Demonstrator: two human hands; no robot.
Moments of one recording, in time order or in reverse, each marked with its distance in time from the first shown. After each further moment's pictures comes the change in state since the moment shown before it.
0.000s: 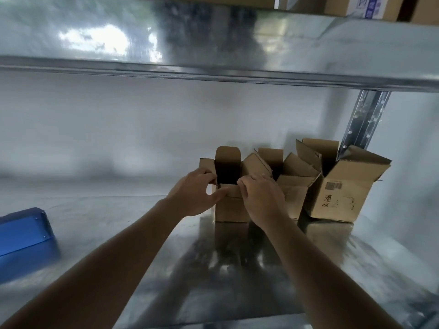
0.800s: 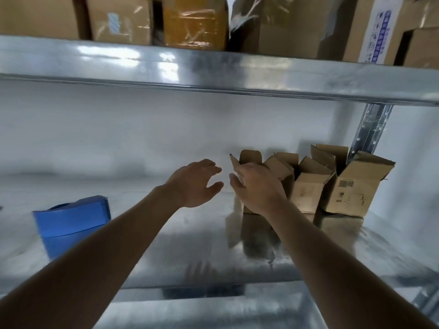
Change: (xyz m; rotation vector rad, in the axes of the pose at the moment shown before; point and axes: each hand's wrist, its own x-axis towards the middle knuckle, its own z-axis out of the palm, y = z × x) left_hand -0.087 -0.038 -0.095 0.172 -0.032 0.042; right_hand -0.021 -0.119 -0.063 0.076 -0.034 -0.094
